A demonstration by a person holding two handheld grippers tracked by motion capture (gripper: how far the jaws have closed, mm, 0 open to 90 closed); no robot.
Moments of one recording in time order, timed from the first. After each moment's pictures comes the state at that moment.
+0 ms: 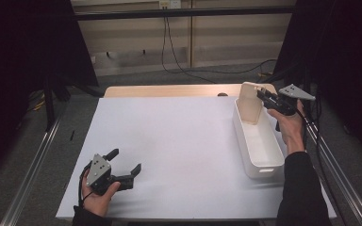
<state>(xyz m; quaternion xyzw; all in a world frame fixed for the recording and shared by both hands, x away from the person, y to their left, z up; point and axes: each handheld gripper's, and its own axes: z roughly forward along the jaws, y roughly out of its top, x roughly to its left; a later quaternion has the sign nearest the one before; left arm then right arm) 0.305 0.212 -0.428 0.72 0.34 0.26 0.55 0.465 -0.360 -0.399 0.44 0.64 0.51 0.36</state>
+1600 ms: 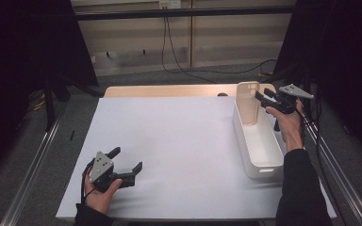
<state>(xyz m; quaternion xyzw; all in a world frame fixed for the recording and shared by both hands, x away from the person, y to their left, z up) 0.315 0.211 -0.432 0.73 0.34 0.26 0.54 0.478 -0.366 -0.410 0.49 0.62 0.51 0.34</state>
